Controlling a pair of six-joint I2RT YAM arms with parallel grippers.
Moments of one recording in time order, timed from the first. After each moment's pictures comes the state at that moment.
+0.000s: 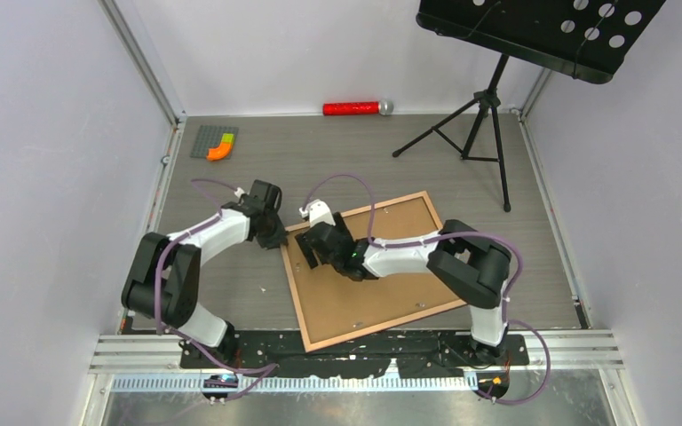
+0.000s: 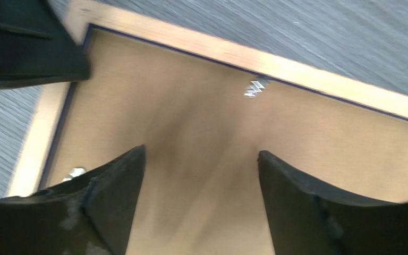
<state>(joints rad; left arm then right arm) -0.34 1.56 0.85 -0.42 -0.03 -0.76 1.08 1.92 1.08 0.14 0.47 0.30</state>
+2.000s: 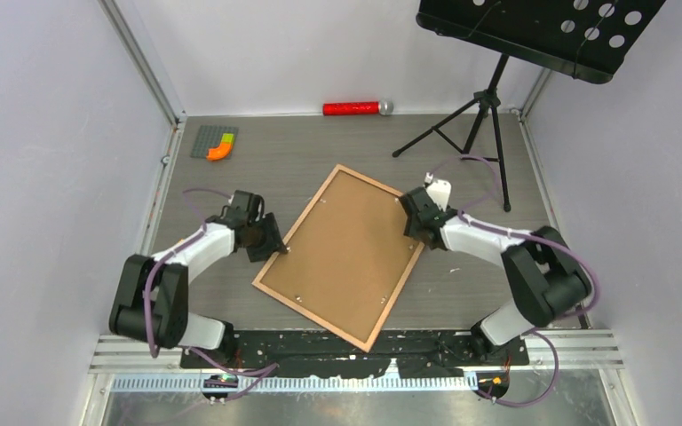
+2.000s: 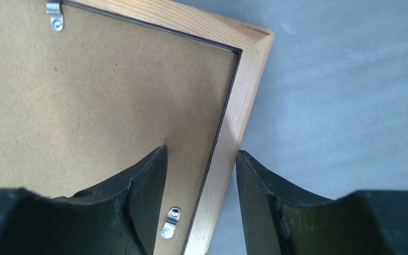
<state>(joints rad) -0.25 1.45 0.73 -0.41 0.13 -0.58 0.54 1.47 0.72 -0.28 0.50 0.71</state>
